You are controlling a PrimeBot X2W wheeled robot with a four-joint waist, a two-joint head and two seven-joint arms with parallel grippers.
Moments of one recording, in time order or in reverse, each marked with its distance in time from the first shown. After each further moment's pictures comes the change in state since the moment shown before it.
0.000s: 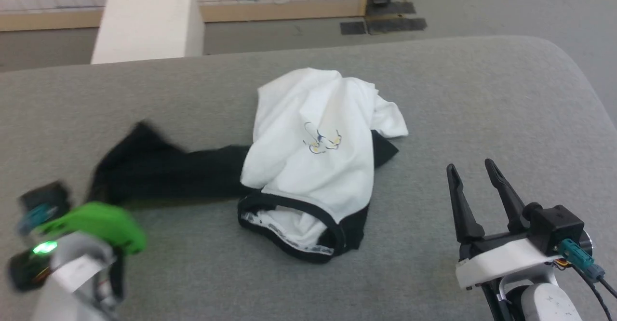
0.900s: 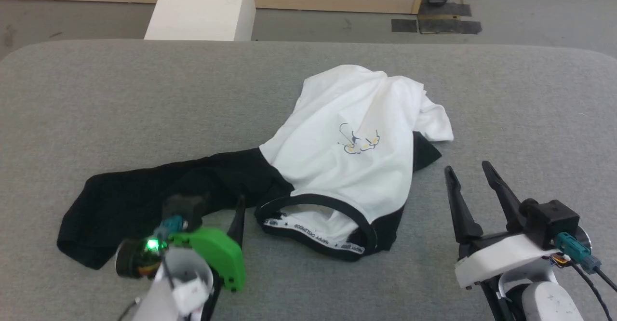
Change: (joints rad) left arm 0.132 -0.076 -0.305 -0.218 0.146 -0.040 0.122; right arm -0.002 0.001 -0.005 -0.005 0.001 0.000 0.065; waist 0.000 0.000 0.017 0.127
